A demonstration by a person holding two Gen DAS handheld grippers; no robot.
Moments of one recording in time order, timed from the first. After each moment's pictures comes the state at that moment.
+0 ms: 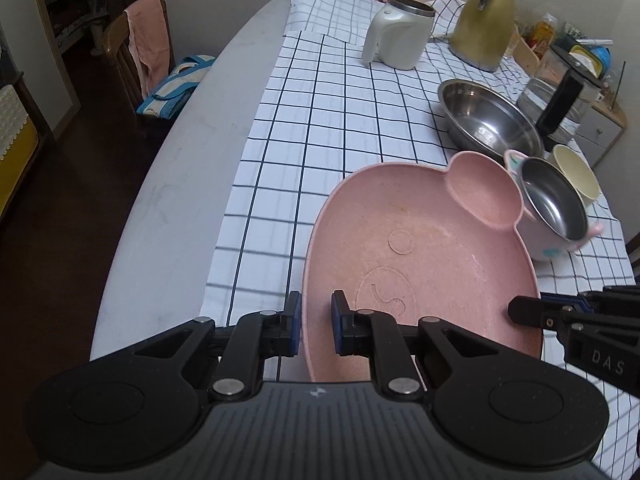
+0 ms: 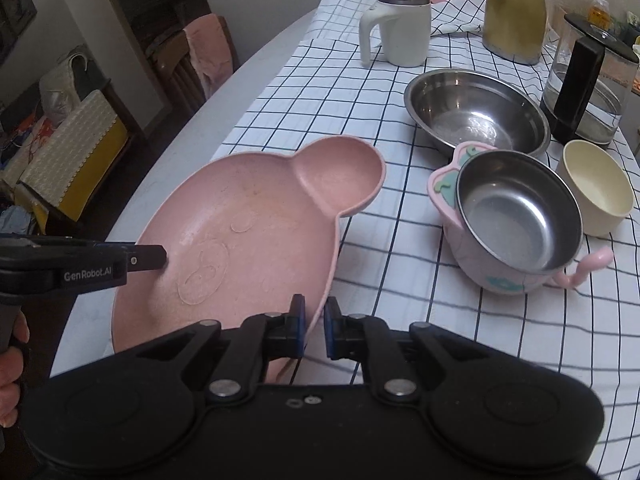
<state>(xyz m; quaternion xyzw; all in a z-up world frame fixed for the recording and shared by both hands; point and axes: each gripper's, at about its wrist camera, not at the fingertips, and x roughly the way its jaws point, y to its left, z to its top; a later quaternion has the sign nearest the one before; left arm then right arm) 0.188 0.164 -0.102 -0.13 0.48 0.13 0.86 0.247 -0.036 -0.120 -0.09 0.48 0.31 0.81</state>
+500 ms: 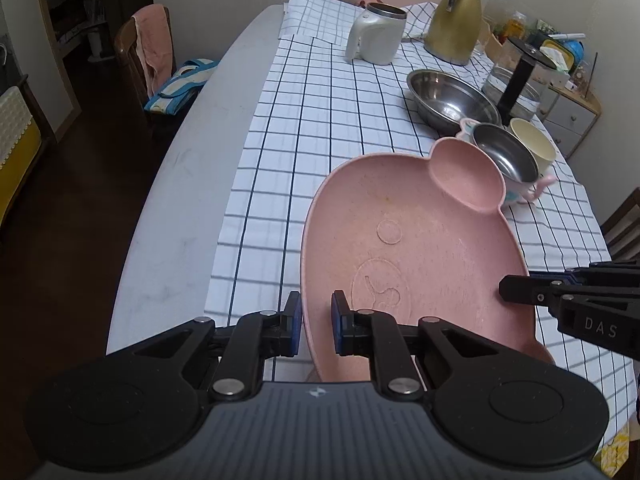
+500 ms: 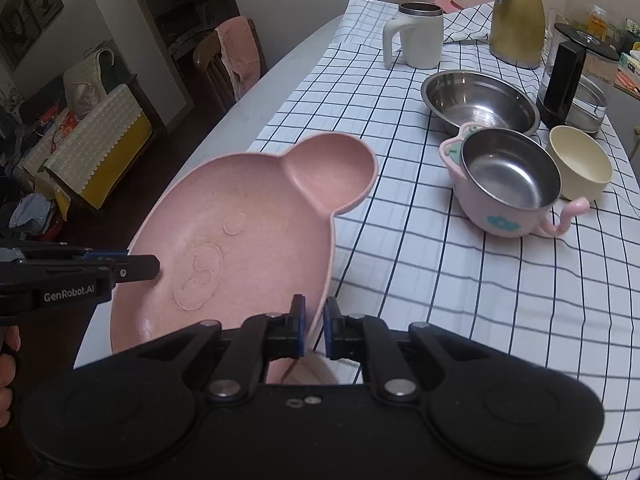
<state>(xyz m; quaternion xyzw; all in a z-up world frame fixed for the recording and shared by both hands) 0.092 0.130 -0.078 -0.12 0.47 0.12 0.87 0.167 -0.064 -0.094 -0.09 0.47 0.33 0.81</state>
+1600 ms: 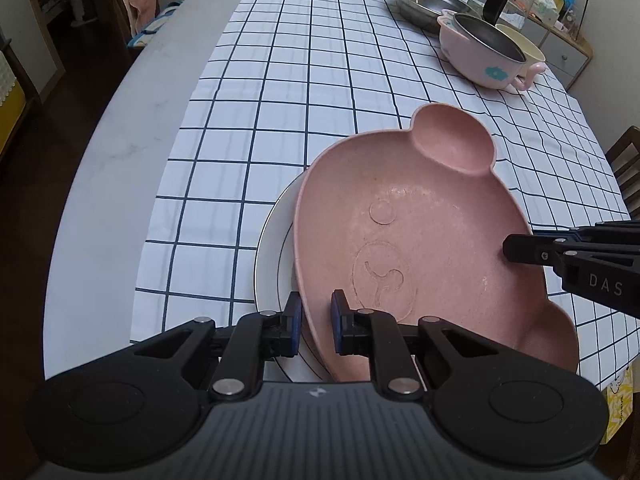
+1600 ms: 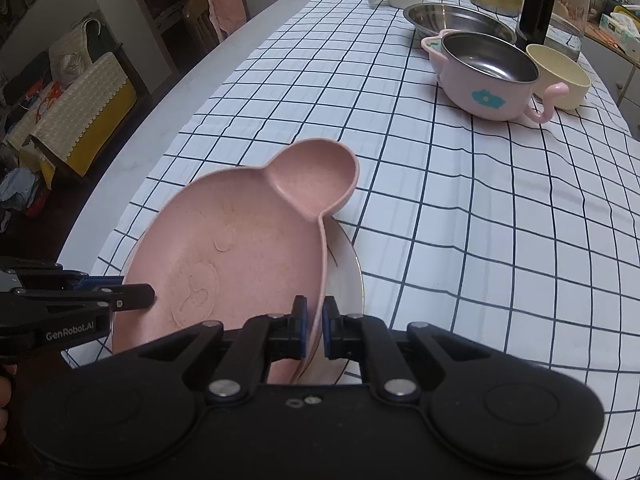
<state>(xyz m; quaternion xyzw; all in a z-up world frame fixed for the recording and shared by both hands) 0.029 0.090 -0.159 -0.13 0.53 0.09 0.83 0.093 -0.099 -0.153 -0.11 0.49 0.30 0.81</state>
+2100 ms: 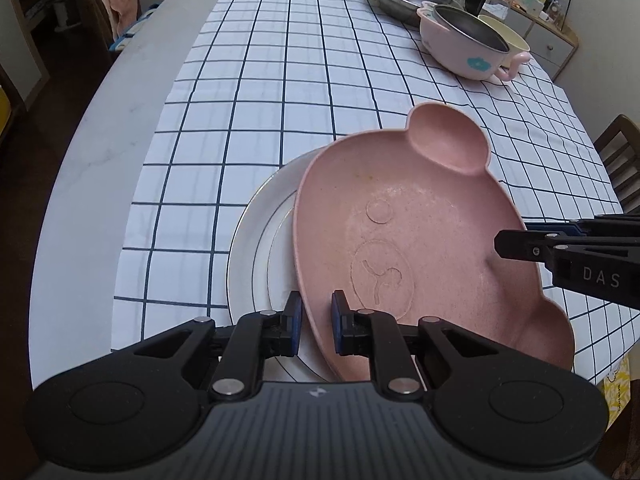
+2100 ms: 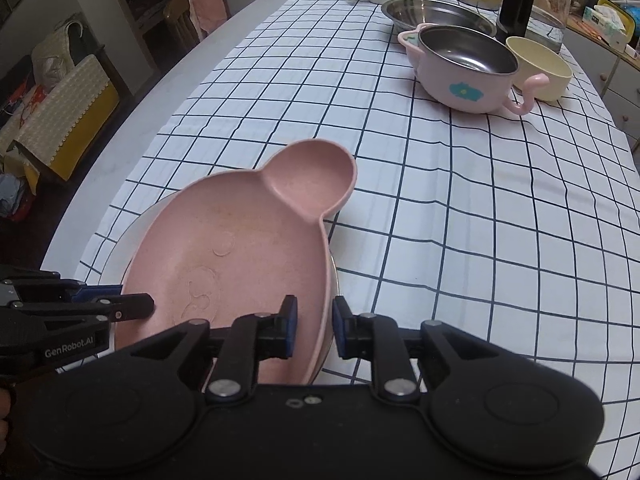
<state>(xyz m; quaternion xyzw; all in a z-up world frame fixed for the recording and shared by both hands) 0.037 0.082 -0.161 -0.12 0.53 0.07 0.84 0.097 -0.107 -0.155 -0.11 0.50 0.27 0.81</state>
